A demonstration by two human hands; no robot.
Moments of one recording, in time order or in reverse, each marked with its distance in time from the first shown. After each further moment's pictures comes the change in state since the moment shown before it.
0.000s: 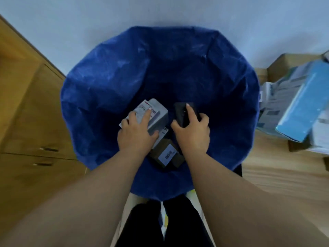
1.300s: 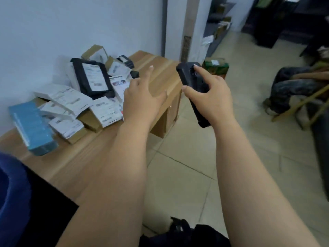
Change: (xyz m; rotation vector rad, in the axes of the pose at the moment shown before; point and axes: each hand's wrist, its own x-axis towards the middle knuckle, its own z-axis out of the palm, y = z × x) left_hand -0.477 0.444 -0.055 -0.578 -0.057 1.270; right_hand -0.439 0.332 -0.447 0.243 1.125 0.222
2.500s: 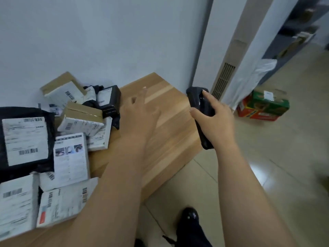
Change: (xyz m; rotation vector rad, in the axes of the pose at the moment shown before) left_hand 0.487 -0.007 0.275 0.146 0.123 -0.457; right_hand 0.583 0.200 0.122 0.087 -0.301 0.046
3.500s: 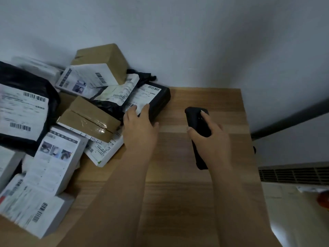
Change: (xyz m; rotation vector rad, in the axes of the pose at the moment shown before) left_hand 0.230 -0.123 0.102 0.235 0.228 -0.747; right_hand 0.278 0.014 0.248 -0.080 -0.763 -0.029
